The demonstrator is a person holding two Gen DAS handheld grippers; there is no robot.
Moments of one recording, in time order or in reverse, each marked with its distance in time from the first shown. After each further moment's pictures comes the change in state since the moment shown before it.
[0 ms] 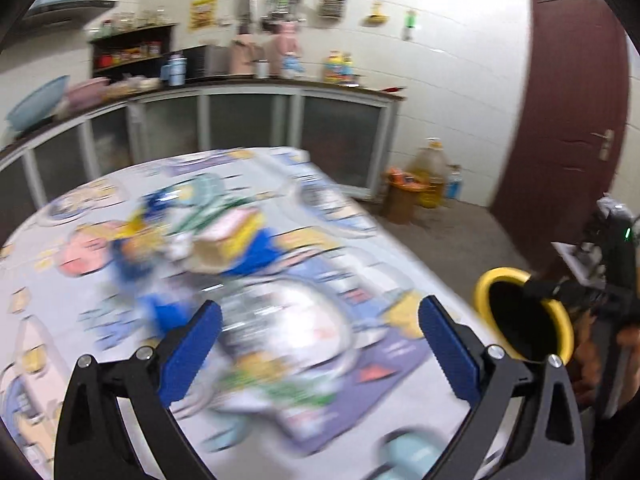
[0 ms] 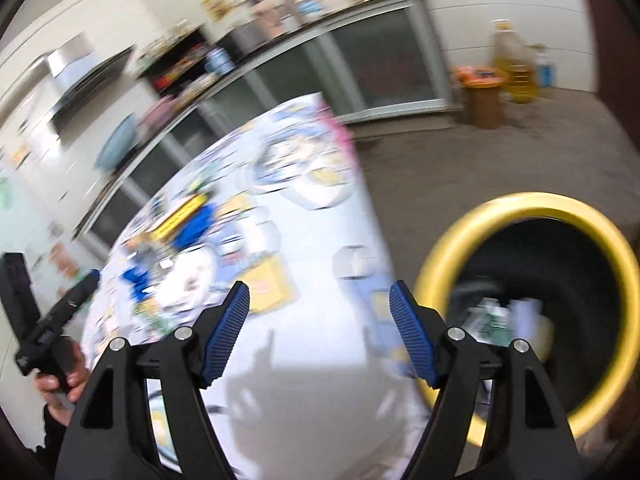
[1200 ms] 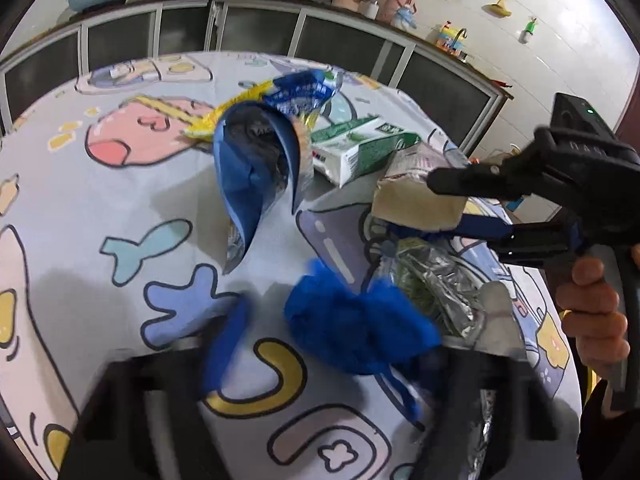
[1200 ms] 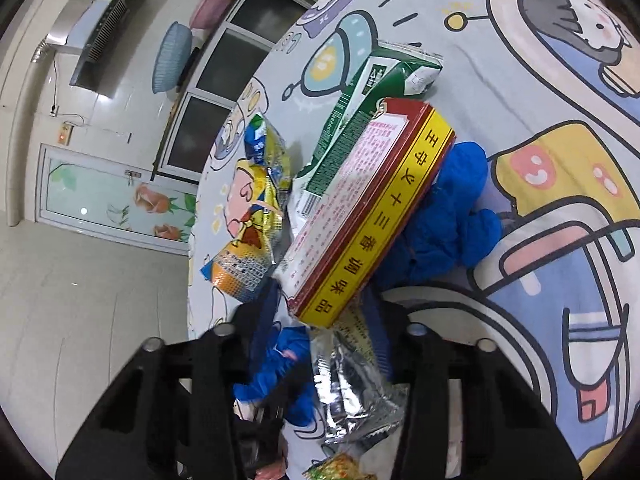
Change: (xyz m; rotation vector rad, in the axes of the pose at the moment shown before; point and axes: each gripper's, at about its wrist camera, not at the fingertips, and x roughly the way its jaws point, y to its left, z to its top) left arm 0.109 0.149 -0.025 -0.327 0.211 0.068; right arm 0.286 0.179 0.077 0.147 0.502 0.345
